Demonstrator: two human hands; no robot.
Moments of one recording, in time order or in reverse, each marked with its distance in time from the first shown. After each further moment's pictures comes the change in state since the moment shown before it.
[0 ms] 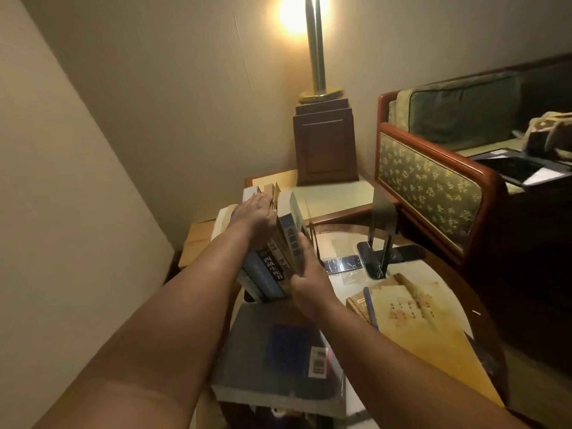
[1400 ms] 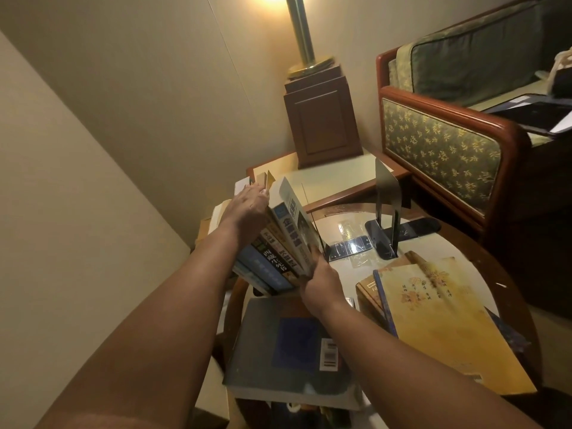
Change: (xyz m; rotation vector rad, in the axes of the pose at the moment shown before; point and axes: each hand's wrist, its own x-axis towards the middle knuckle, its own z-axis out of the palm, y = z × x) left_hand -0.005 0.004 -0.004 -0.209 -0.011 -0.035; right_hand 0.009 0.063 0.008 -0.048 0.095 0.140
